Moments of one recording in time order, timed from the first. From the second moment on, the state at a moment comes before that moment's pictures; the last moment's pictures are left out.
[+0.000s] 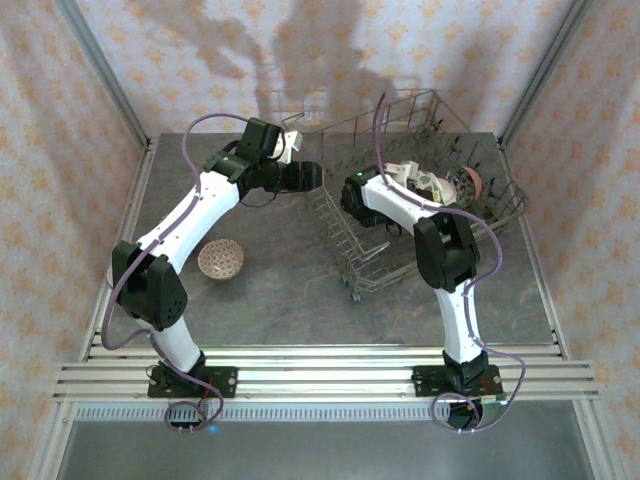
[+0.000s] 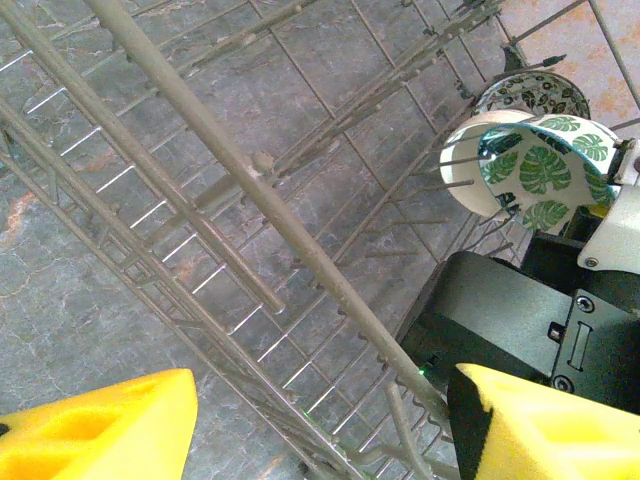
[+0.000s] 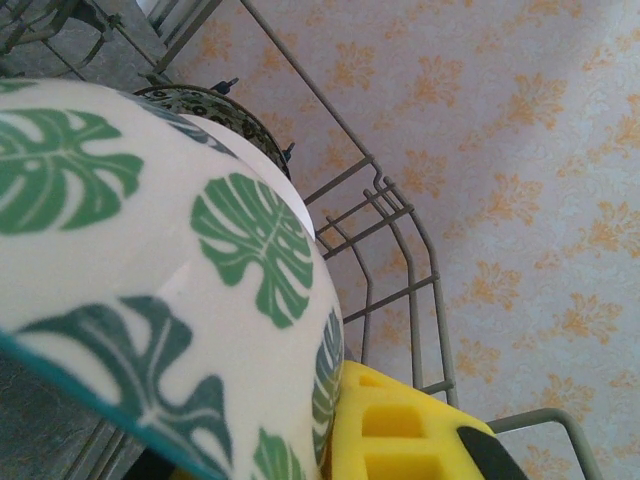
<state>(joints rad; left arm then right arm) -0.37 1.73 1.65 -0.71 0.37 -0.44 0.55 2.14 1.75 -1.72 1.31 1.28</state>
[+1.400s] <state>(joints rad) -0.40 1.73 1.65 -0.71 0.34 -0.47 0.55 2.14 1.67 -1.46 1.21 0.90</state>
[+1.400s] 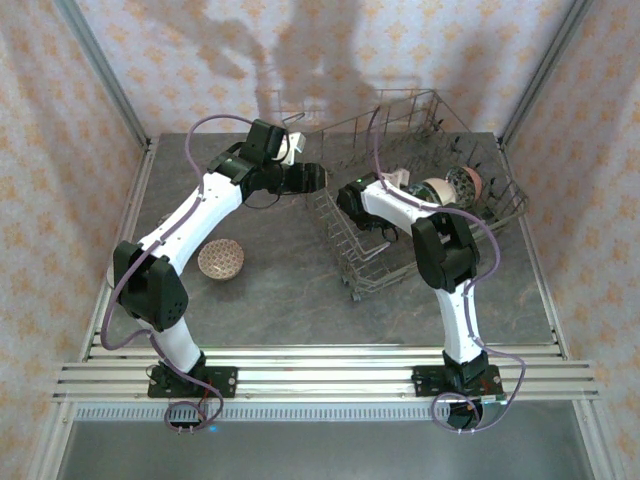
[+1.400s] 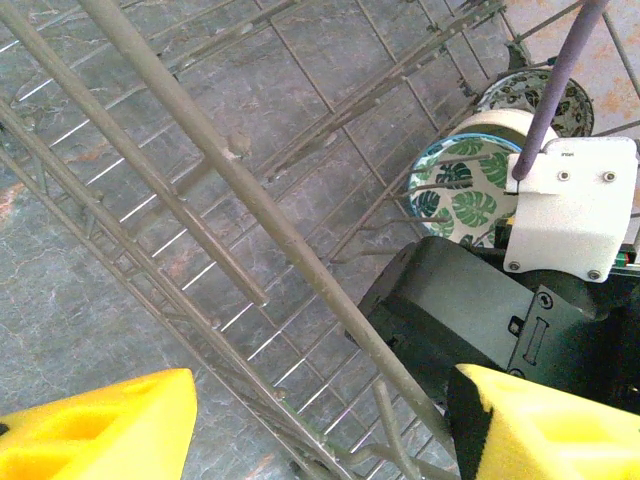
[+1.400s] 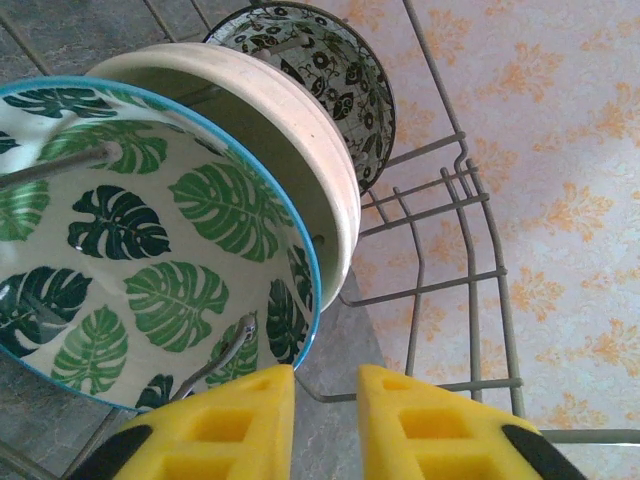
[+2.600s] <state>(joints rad) -0.19 1.34 1.36 -0.86 0.02 -0.64 0.51 1.81 1.69 -1.01 0.87 0.27</state>
